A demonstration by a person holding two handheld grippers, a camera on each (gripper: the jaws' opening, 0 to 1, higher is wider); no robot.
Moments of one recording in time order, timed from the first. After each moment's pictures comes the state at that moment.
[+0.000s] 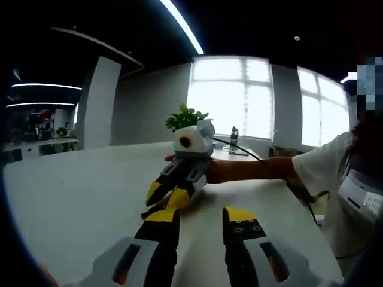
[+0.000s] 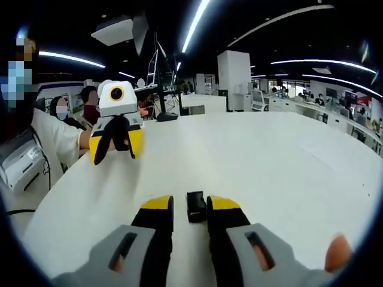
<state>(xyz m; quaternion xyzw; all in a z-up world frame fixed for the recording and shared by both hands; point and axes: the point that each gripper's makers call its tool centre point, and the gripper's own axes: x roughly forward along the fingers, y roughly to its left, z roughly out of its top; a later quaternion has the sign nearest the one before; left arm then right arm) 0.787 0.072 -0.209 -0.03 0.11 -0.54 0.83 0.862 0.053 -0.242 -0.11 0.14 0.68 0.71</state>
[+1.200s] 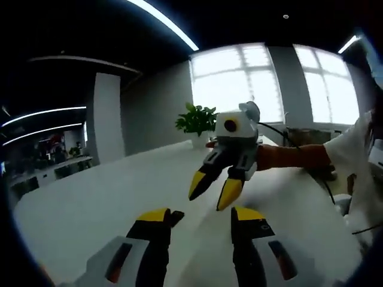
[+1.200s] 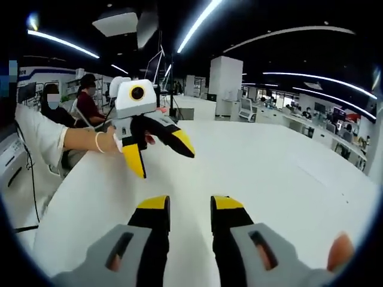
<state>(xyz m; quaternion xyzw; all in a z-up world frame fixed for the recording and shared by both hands) 0.806 0.082 -0.201 0.07 0.08 -0.49 0.87 0.821 0.049 -0.212 -0.16 0.10 0.63 0.75</state>
